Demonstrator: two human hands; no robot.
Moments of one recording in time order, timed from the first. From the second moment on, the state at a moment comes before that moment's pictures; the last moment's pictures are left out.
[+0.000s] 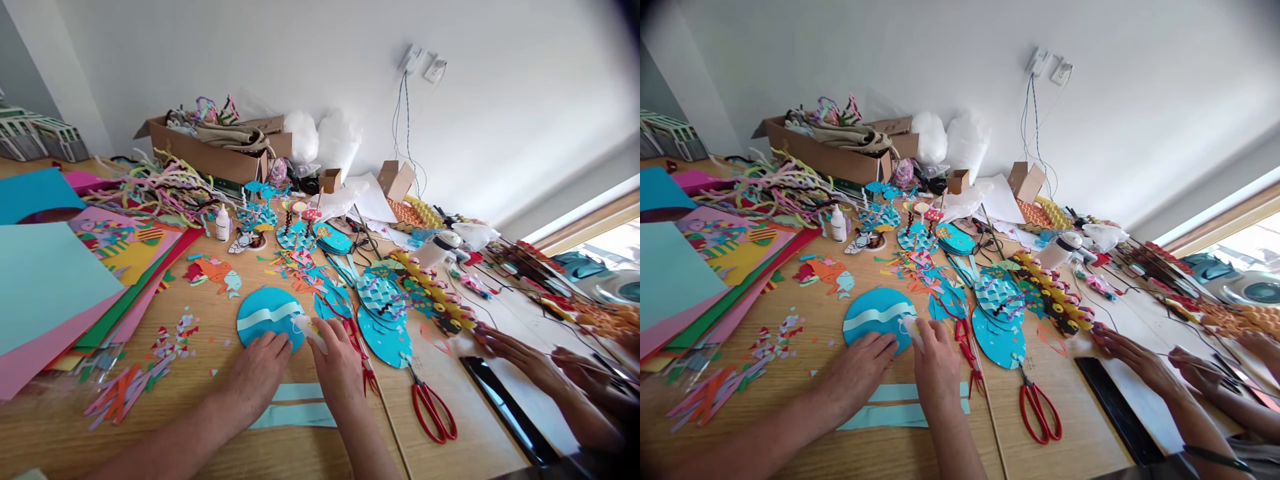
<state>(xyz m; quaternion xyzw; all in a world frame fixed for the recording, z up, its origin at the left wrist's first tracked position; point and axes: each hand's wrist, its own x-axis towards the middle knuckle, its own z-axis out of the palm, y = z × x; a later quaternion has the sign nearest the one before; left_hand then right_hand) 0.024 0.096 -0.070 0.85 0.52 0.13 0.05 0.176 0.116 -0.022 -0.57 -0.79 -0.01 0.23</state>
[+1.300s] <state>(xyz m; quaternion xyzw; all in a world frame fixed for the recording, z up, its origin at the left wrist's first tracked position) 0.025 0.095 -0.063 0.85 0.52 0.12 0.06 0.183 0.119 -0.028 -0.55 -0.79 -0.05 0.27</state>
